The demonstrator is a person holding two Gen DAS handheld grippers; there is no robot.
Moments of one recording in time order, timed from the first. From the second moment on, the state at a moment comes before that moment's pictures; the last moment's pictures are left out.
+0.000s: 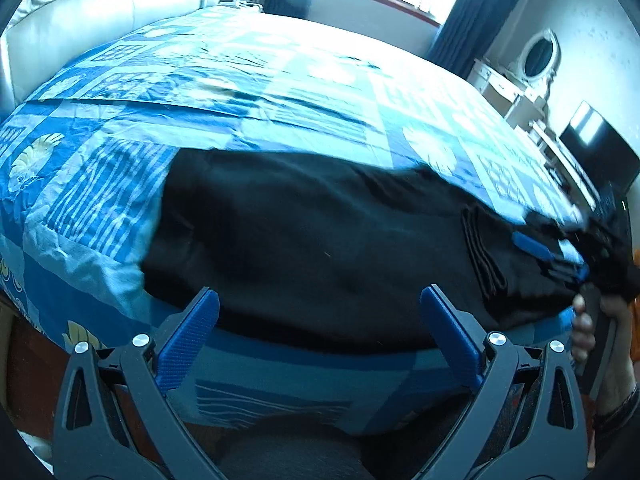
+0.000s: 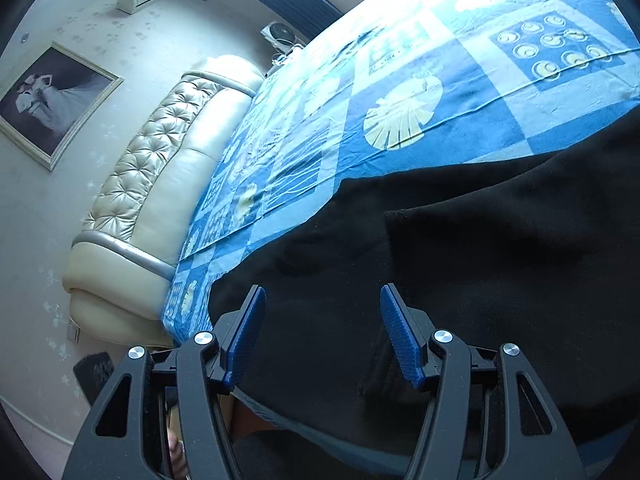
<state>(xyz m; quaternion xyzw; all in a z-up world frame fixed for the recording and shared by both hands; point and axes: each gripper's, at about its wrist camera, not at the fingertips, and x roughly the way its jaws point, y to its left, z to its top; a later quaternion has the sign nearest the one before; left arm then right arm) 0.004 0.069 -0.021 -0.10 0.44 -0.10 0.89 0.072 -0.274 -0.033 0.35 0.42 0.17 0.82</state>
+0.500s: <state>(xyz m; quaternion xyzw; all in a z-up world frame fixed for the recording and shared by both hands) 0.107 0.213 -0.072 -0.30 0.45 -0.18 0.82 0.030 -0.272 -0.056 0.36 0.45 0.18 0.80</state>
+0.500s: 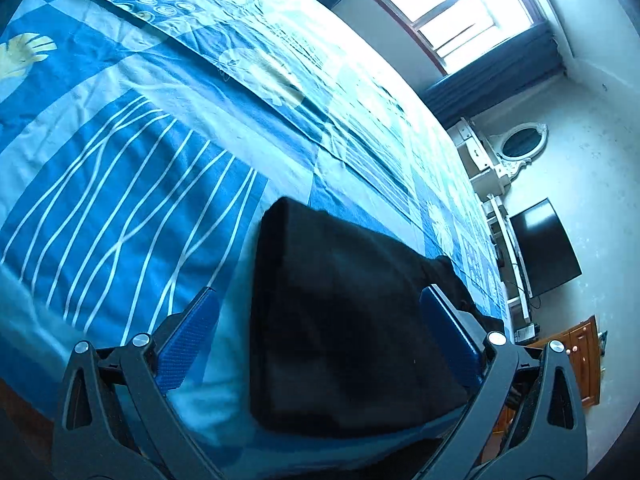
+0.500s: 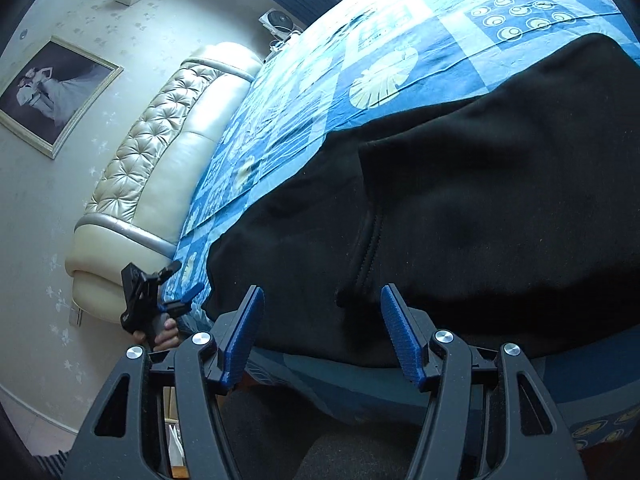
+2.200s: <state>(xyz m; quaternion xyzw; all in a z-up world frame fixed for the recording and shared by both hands) 0.100 0.048 0.035 -0.17 0.48 -0.19 0.84 -0.007 -0.293 -0.049 0.35 0.44 0.11 0.82</state>
